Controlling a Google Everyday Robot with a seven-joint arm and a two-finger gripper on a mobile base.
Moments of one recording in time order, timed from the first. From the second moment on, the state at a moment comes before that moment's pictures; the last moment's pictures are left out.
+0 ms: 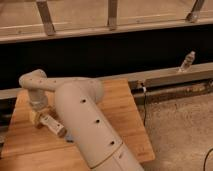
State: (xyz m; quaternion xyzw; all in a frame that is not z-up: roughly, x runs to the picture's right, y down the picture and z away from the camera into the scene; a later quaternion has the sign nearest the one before) arm -0.377 0.171 0.859 -0.48 0.09 0.25 0.84
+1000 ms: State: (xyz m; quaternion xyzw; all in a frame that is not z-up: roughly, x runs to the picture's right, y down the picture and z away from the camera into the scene) arm -0.386 0.161 0.848 -0.46 0.06 0.26 0.85
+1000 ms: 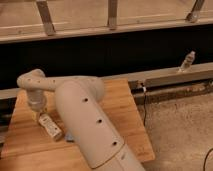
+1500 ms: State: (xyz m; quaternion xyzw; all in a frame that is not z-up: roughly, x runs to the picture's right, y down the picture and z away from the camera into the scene) arm -0.370 0.103 0.817 -0.42 -0.01 0.29 0.86
